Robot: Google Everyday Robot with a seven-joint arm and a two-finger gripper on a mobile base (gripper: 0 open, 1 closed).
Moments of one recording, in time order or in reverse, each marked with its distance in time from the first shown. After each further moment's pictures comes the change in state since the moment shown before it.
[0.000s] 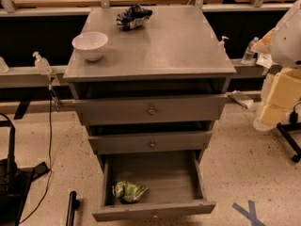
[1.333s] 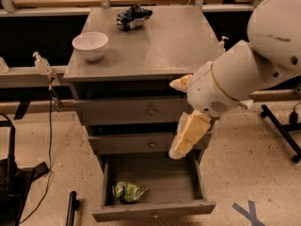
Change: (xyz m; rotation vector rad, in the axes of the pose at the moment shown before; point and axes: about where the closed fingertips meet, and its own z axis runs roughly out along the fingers) arm -0.127 0.056 0.111 -0.149 -0.419 -0.118
